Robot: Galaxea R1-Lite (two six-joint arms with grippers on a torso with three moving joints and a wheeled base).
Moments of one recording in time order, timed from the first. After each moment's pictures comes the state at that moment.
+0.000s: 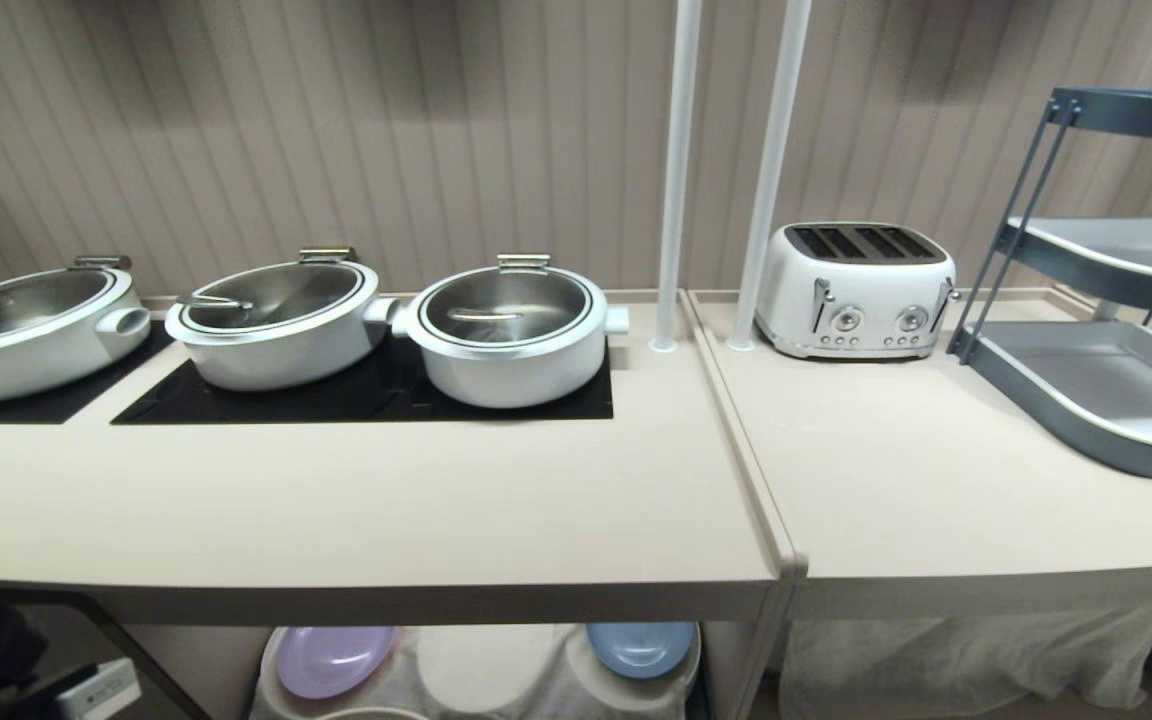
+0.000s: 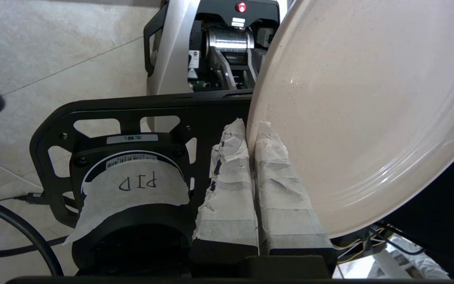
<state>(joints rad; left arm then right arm) -0.06 1.18 -0.46 0.68 -0.30 -0.19 0.00 0.00 0.00 -0.01 -0.06 0.10</state>
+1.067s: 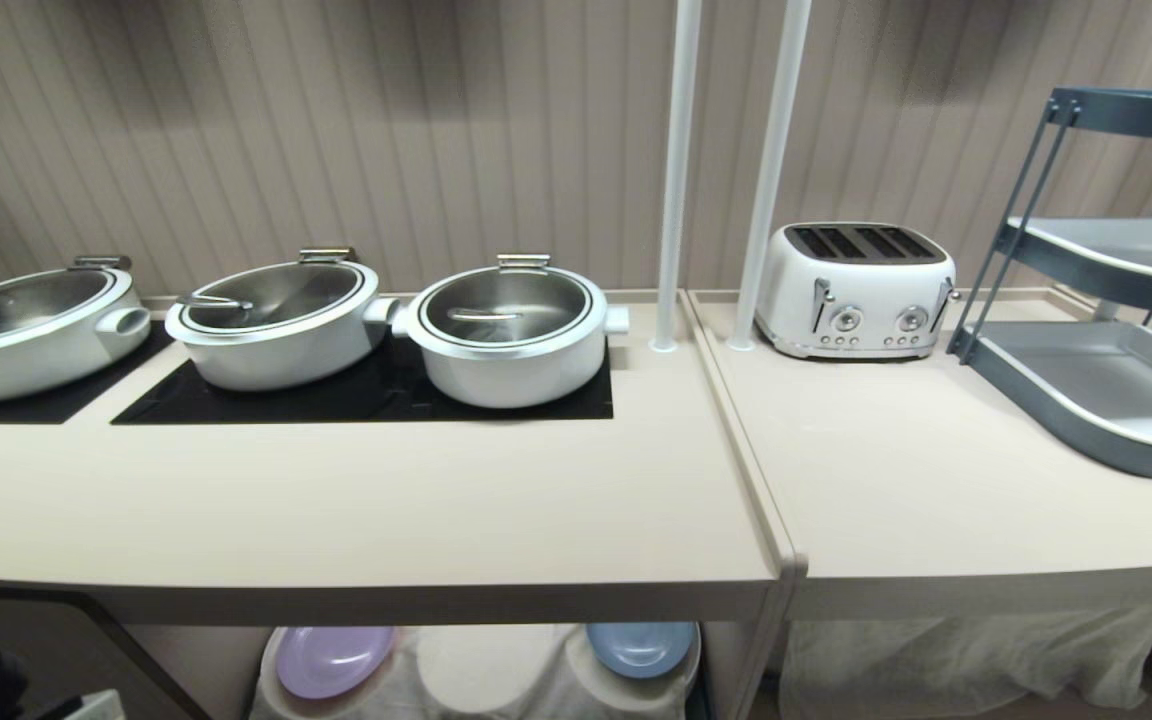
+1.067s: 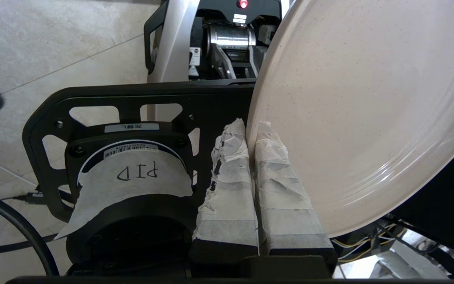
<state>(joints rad) -0.06 1.13 -0.41 0.68 -0.29 -0.19 0.00 0.00 0.00 -0.01 -0.06 0.10</state>
